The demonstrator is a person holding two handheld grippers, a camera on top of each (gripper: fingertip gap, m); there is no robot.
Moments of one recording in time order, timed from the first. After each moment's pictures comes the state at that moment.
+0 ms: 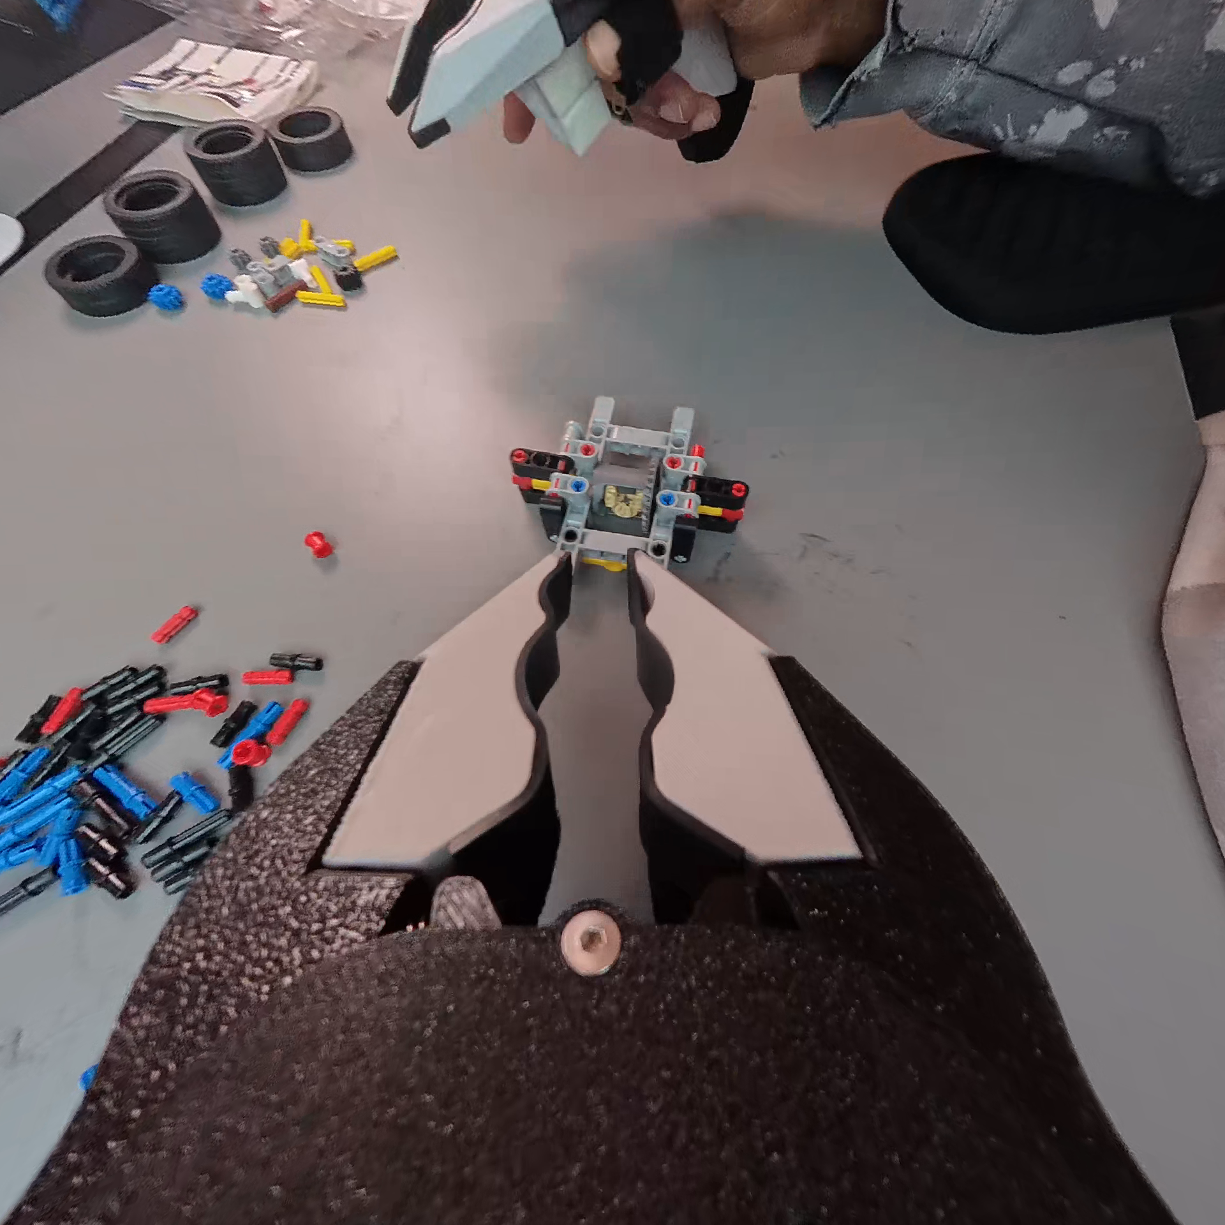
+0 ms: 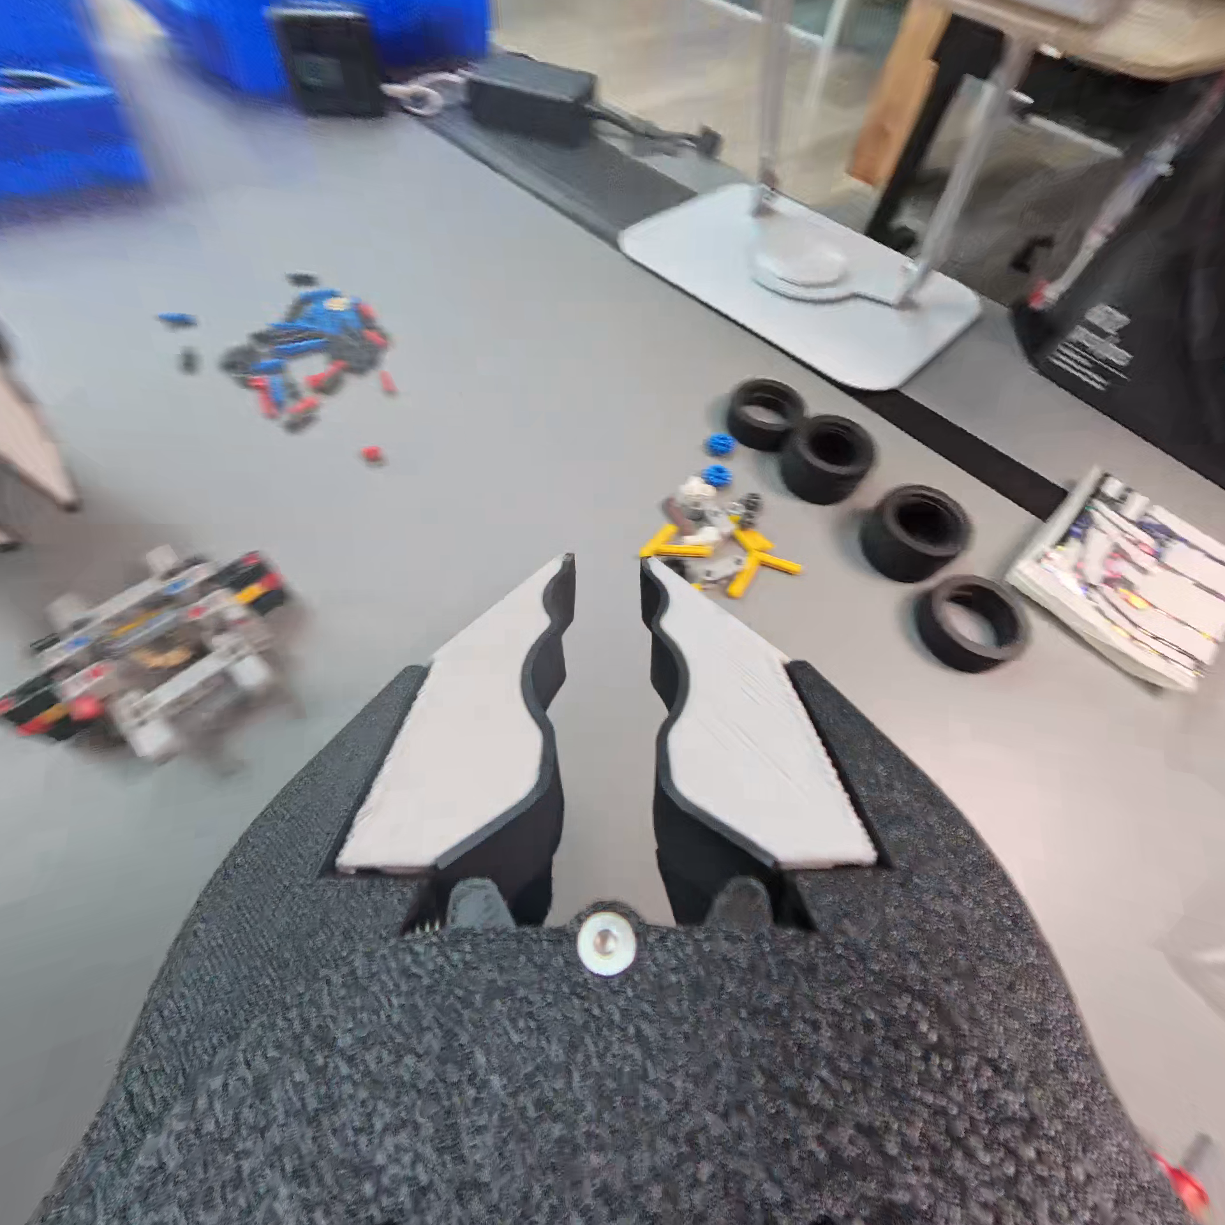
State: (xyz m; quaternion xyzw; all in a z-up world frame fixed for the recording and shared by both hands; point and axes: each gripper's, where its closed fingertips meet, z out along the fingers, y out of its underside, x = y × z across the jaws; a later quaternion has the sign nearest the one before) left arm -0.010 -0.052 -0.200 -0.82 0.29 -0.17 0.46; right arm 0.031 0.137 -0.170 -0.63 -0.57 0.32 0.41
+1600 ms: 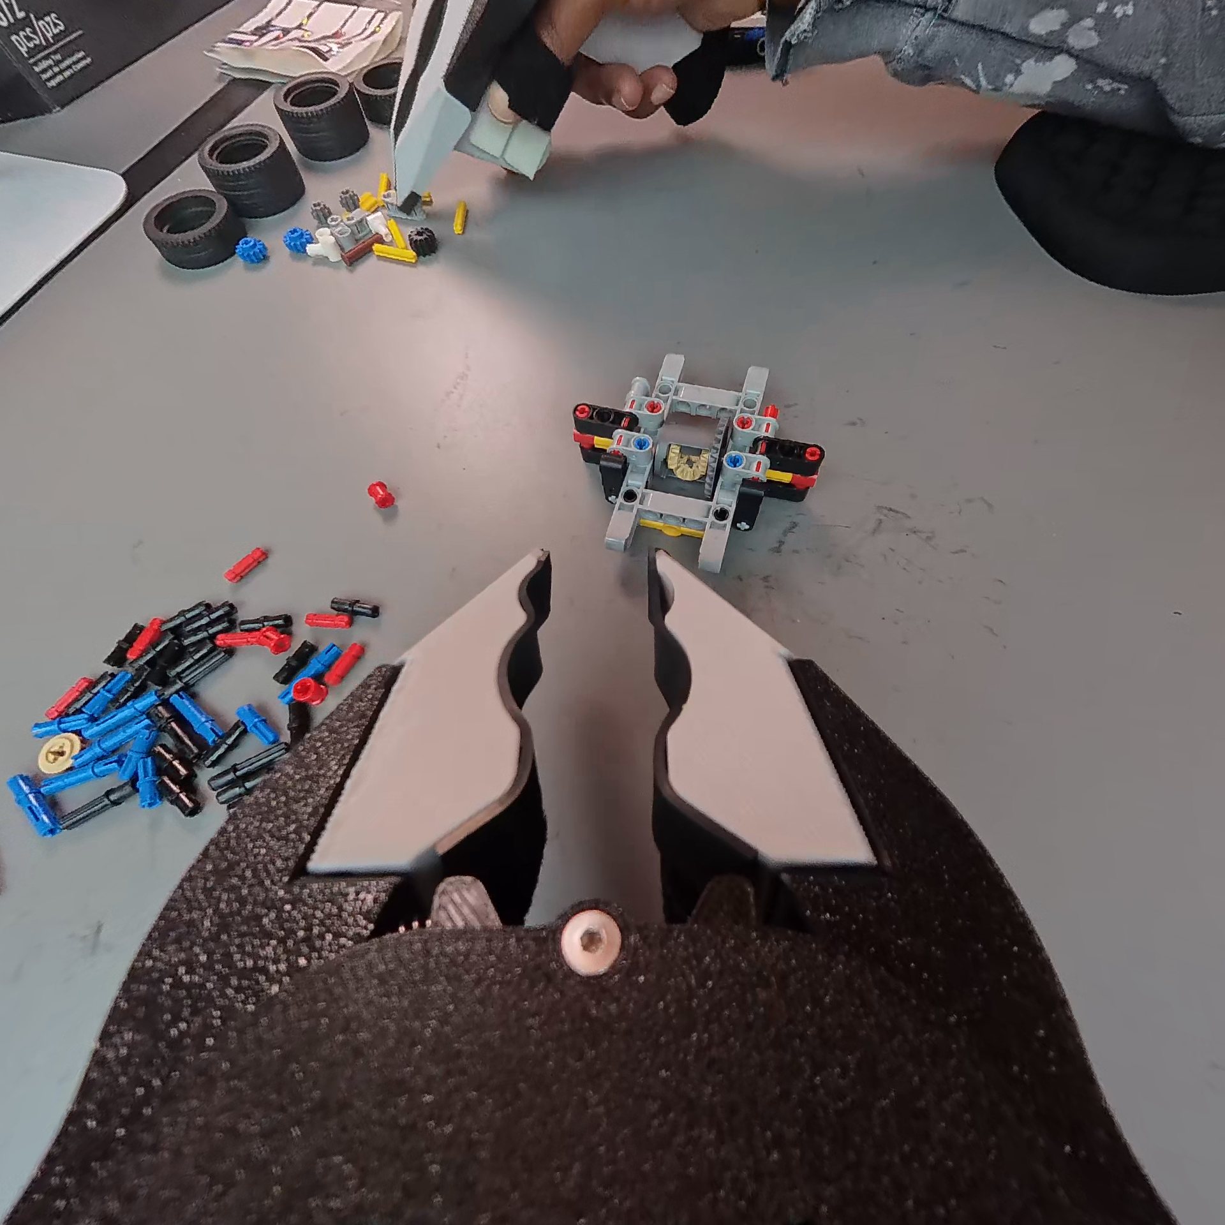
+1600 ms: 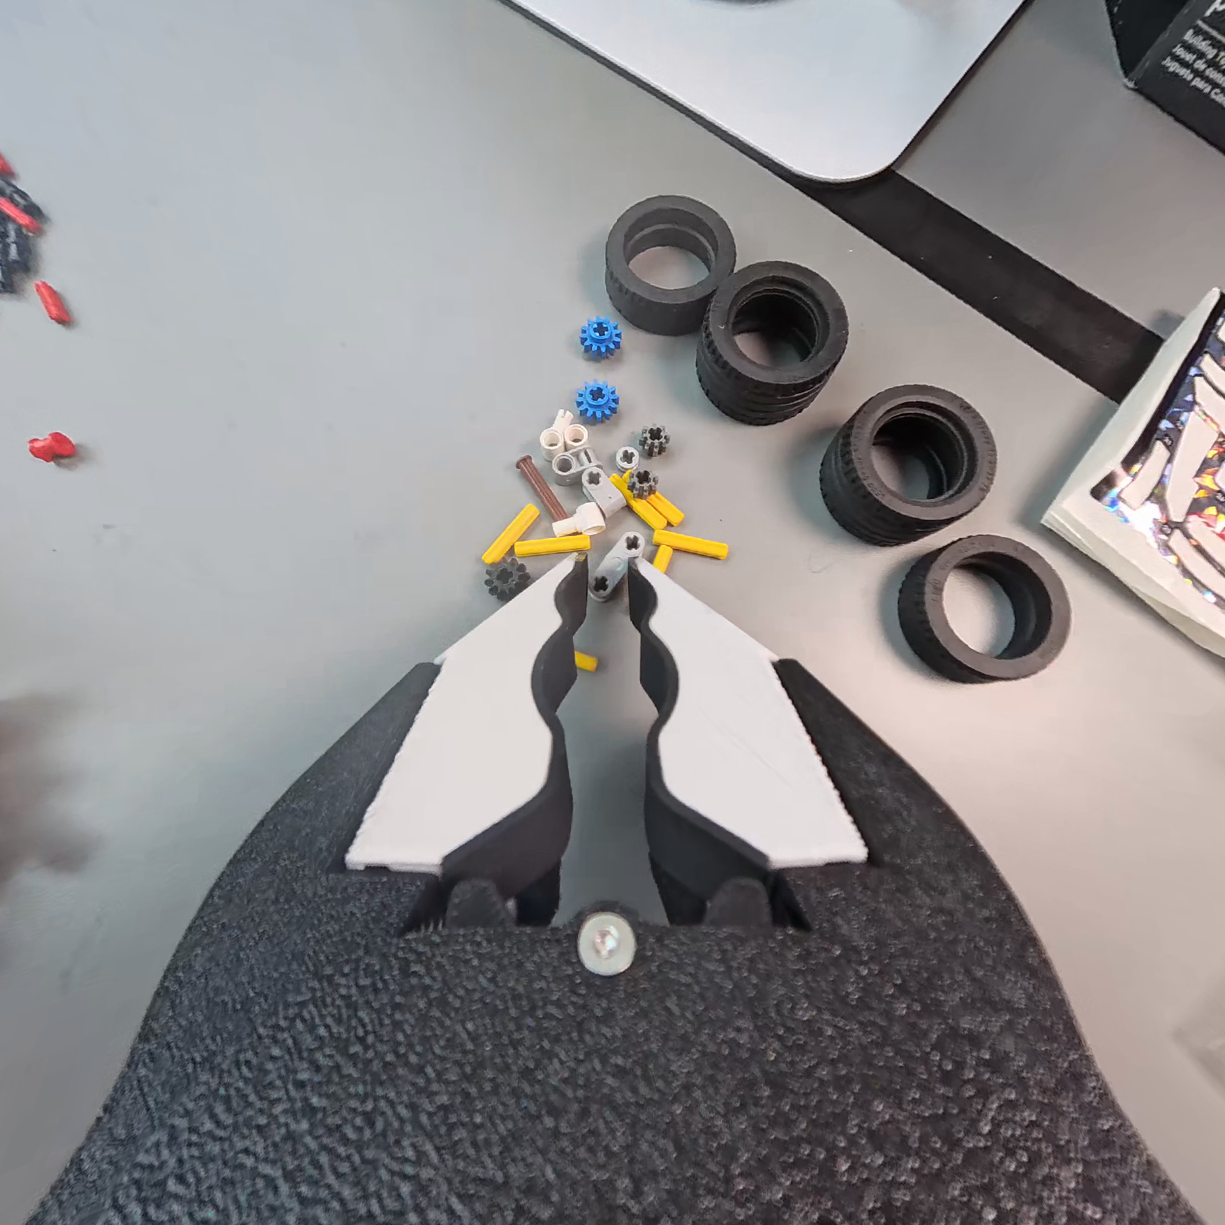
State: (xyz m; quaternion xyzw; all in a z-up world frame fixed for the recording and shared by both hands) left arm -0.031 -0.048 -0.210 -0.84 0.26 -0.12 0.46; right arm -0.005 0.198 -0.231 -0.73 -0.57 0.22 0.30
